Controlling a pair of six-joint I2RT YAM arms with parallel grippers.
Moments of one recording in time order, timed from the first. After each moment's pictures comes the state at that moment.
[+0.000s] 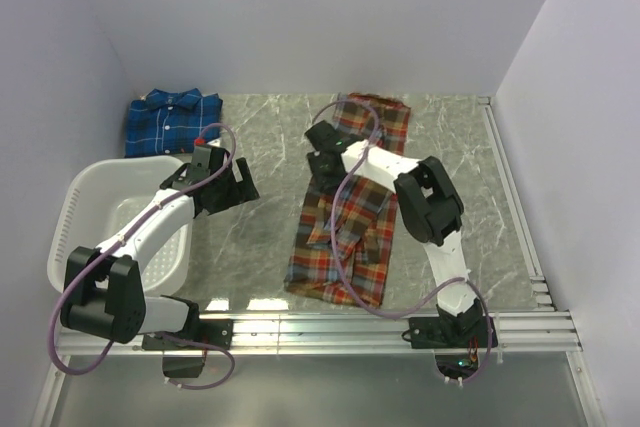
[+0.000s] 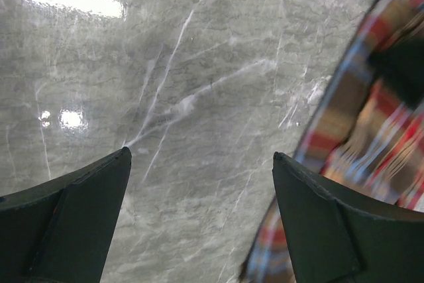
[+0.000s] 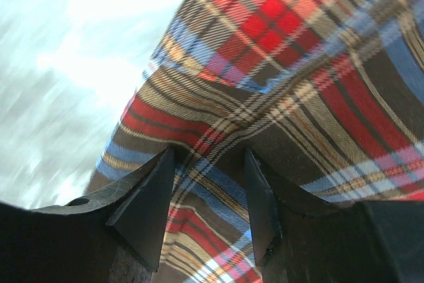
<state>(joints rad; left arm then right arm) -0.26 1.32 0.87 -0.45 0.02 -0.56 0.62 2.19 1.68 -0.60 0.13 0.31</state>
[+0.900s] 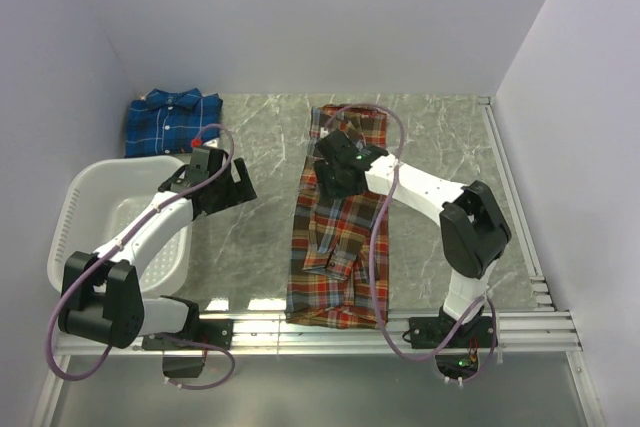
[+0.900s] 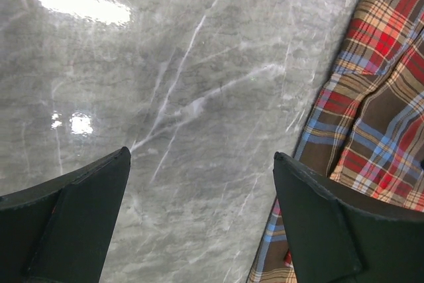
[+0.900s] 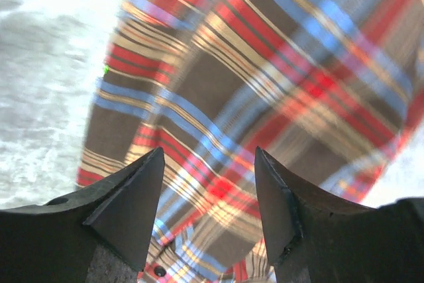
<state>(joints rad) -0.26 1.29 0.86 -0.45 -0.02 -0.57 0.71 1.82 1.41 -0.65 0.15 0.38</state>
